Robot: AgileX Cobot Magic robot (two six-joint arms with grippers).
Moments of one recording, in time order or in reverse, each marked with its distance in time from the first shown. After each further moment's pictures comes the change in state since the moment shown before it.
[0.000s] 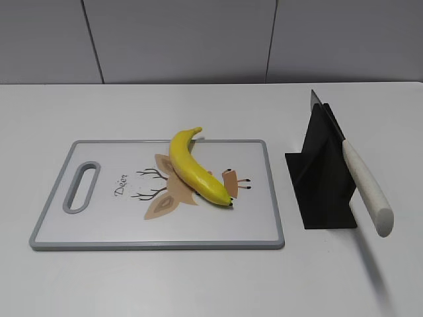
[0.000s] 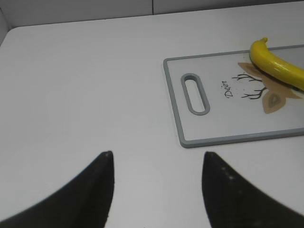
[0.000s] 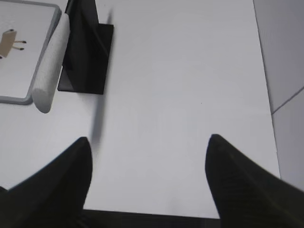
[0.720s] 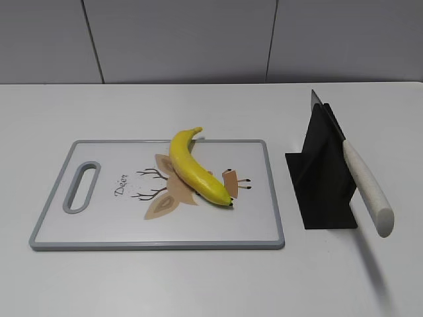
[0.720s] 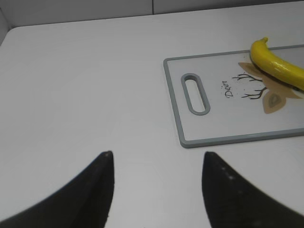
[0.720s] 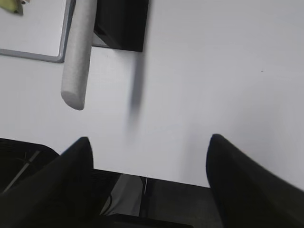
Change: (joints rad) left arm 0.000 0.000 0.000 0.000 0.000 0.000; right arm 0.000 0.533 -0.200 0.140 0.086 -0.023
